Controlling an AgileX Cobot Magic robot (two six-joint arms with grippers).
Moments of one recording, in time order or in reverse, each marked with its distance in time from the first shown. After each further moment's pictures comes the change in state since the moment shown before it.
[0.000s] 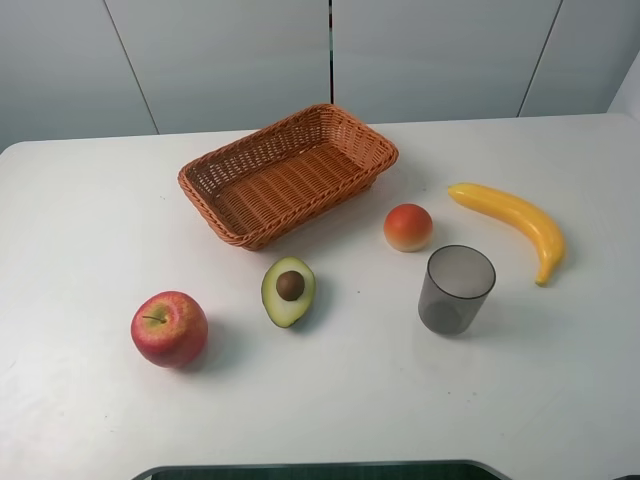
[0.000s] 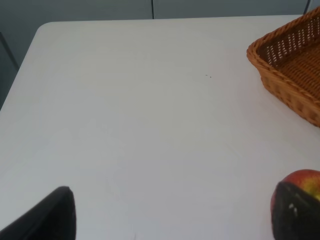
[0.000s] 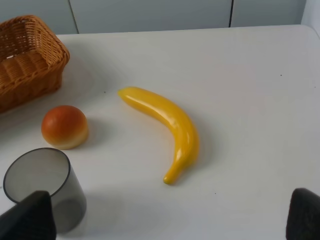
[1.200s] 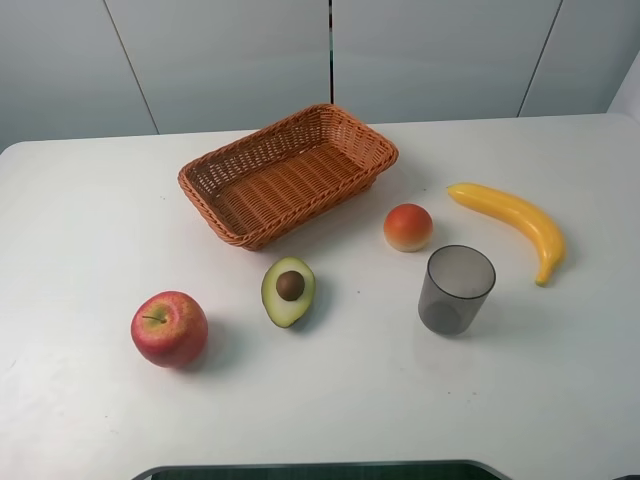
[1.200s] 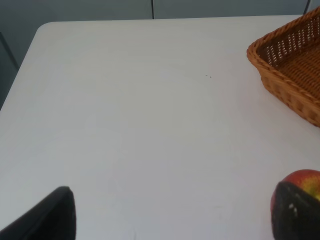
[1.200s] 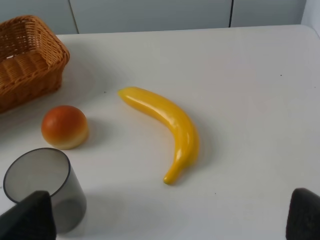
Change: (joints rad) left arm 0.000 0.000 0.000 0.000 0.000 0.000; right arm 0.000 0.000 0.000 0.000 0.000 0.000
